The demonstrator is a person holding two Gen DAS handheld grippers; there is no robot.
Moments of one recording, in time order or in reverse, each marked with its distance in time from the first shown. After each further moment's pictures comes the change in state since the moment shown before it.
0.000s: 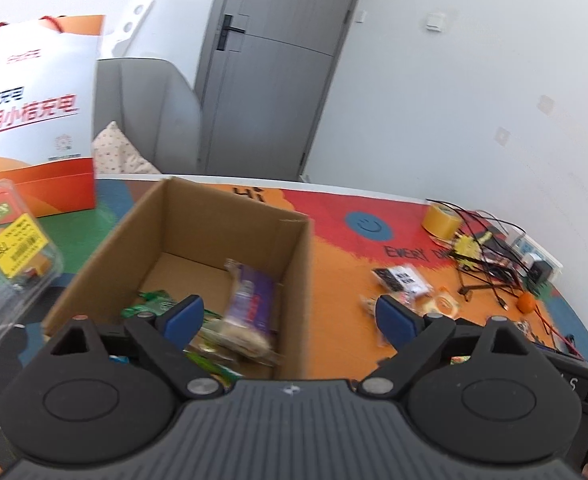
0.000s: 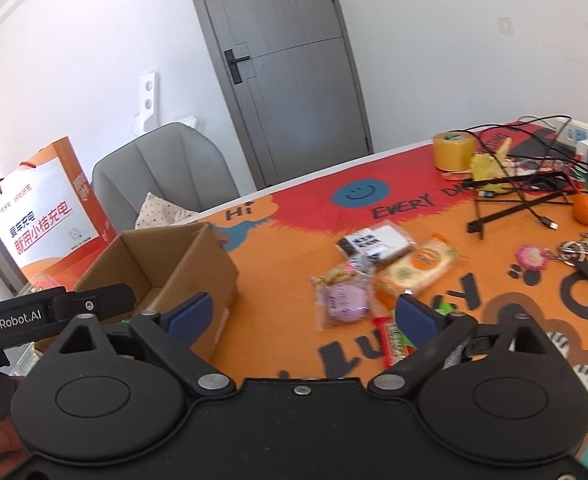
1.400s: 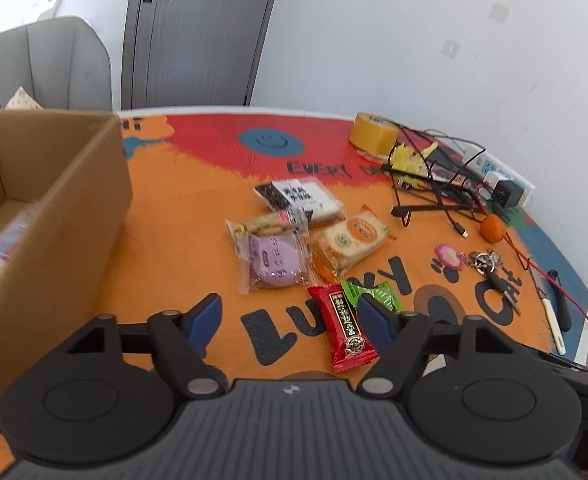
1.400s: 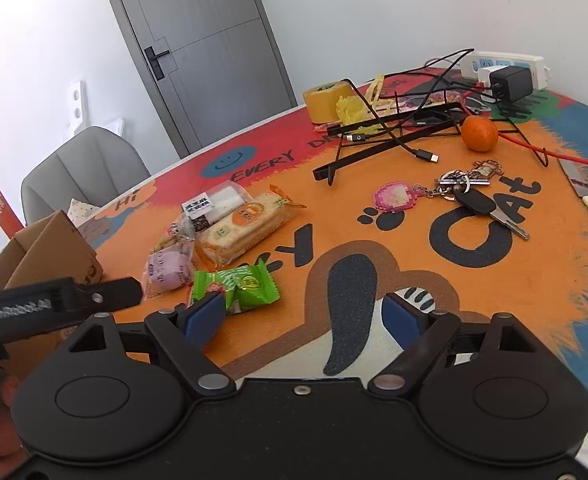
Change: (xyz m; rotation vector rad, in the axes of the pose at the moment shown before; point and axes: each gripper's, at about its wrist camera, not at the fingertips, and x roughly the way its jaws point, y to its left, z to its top) left arm 0.097 -0.108 -0.048 0.093 0.169 -0.098; right arm 0.016 -0.130 -0.035 0.133 0.052 -0.120
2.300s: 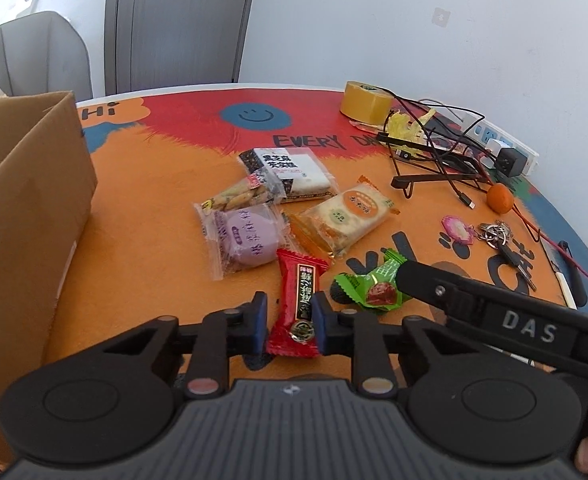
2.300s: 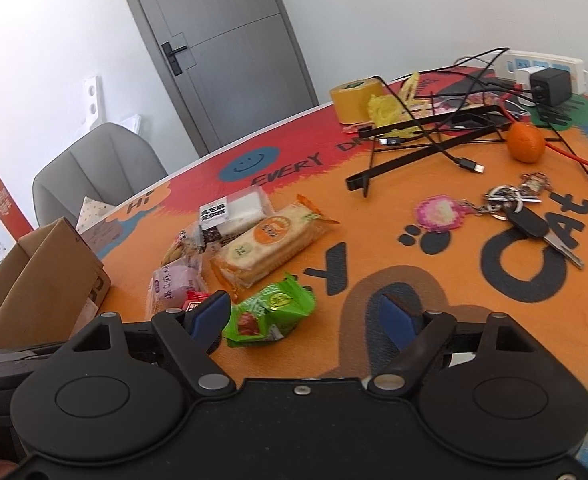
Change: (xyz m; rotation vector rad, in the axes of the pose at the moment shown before) left arm 0.028 -0.004 -0.004 0.061 0.056 -0.011; right arm 0.033 0.015 0.016 -0.026 0.012 0.060
